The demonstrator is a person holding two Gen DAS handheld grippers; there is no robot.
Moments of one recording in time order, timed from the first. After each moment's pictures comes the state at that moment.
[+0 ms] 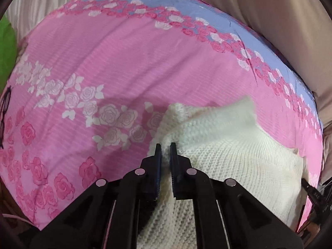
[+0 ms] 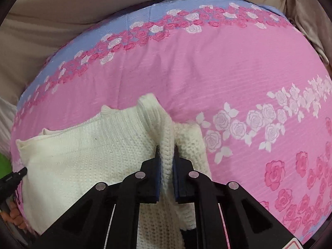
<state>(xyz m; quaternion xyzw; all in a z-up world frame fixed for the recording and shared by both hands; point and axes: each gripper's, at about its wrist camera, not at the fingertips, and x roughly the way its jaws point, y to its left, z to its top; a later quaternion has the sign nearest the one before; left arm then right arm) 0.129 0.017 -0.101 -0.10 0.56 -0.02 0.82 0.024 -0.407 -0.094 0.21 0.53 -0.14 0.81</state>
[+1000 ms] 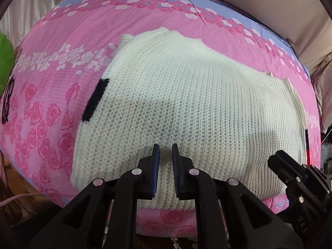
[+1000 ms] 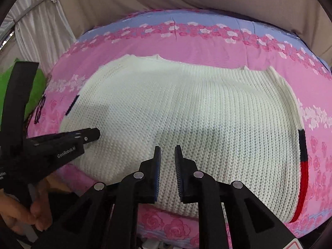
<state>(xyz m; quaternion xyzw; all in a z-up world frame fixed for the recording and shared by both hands) 0.013 -0.036 -0.095 -0.03 0.59 -0.09 0.80 -0.046 -0.199 -0.053 0.07 0.53 0.04 0.85</state>
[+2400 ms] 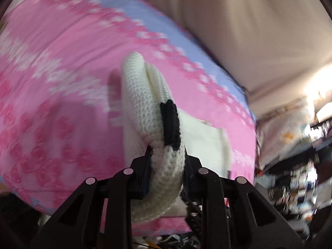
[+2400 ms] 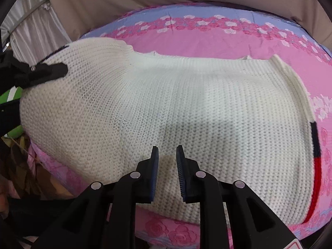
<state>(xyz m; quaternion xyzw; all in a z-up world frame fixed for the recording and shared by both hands) 0.036 -0.026 -0.009 -0.23 0.53 -0.21 0.79 -0.045 -0.219 -0.059 0.12 0.53 0.04 0.84</state>
